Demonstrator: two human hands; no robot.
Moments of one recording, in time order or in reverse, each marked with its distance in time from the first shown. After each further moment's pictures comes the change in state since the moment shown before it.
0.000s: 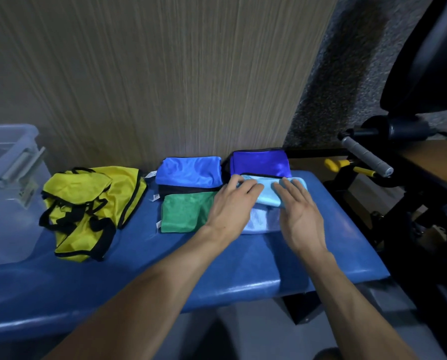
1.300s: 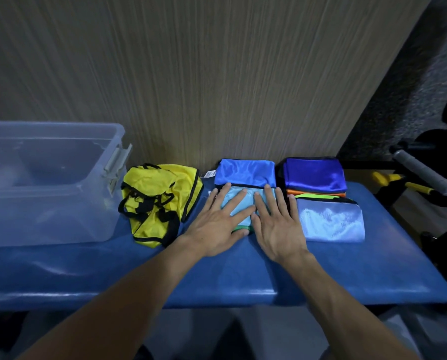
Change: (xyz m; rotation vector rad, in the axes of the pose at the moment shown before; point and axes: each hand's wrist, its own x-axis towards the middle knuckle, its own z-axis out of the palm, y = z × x) left_hand -0.109 -0.121 -0.040 0.148 -0.347 -0.004; right_hand -0.002 -0.138 0.065 -0.344 -0.314 -0.157
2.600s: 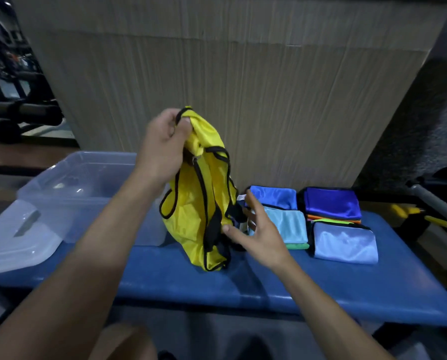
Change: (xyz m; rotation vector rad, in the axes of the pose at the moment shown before) left_hand -0.095 -0.052 -0.273 -1.009 0.859 -0.403; right_hand -0.027 -0.095 -0.125 1.347 -0.101 -0.015
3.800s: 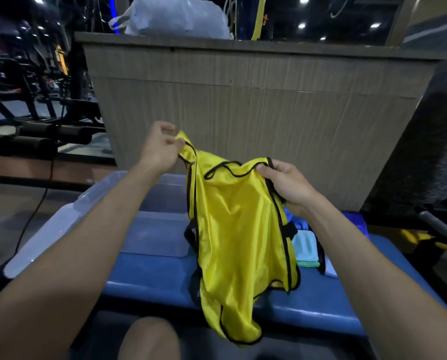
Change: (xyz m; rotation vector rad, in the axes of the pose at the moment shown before) left_hand 0.048 0.011 -0.074 0.235 0.127 -0.227; right_hand 0.056 -0.153 -0.040 0.306 -0.036 0.038
